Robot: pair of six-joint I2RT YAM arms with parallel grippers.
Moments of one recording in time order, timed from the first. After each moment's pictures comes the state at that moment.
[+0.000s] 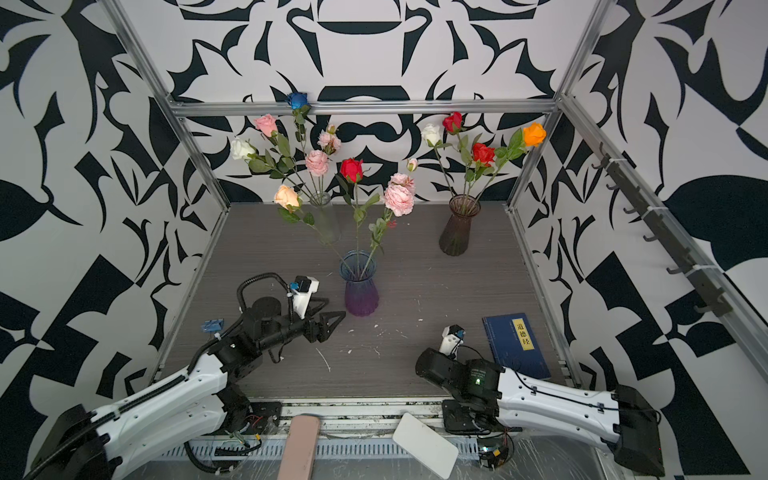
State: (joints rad) left arm -0.73 0.90 0.31 0.28 0.22 -0.37; right arm 1.17 0.66 0.28 -0.67 0.38 1.57
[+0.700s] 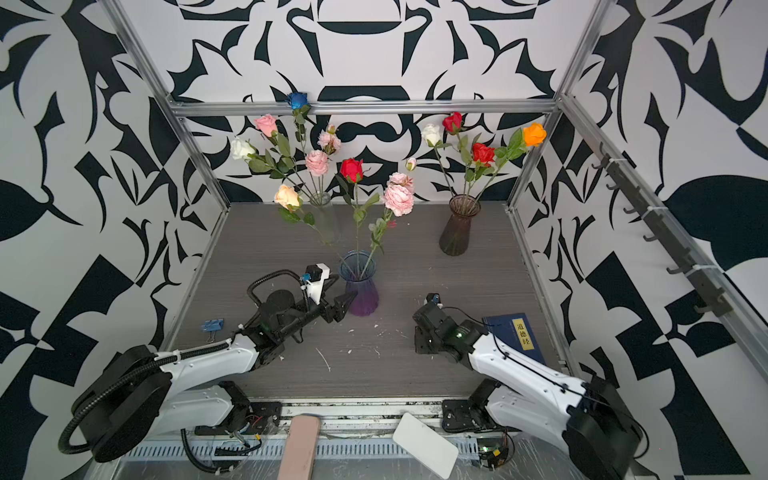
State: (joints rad) left arm -0.74 1.24 0.38 0.77 0.11 -0.17; right arm 0.73 1.04 0.53 -0.63 0.10 0.66
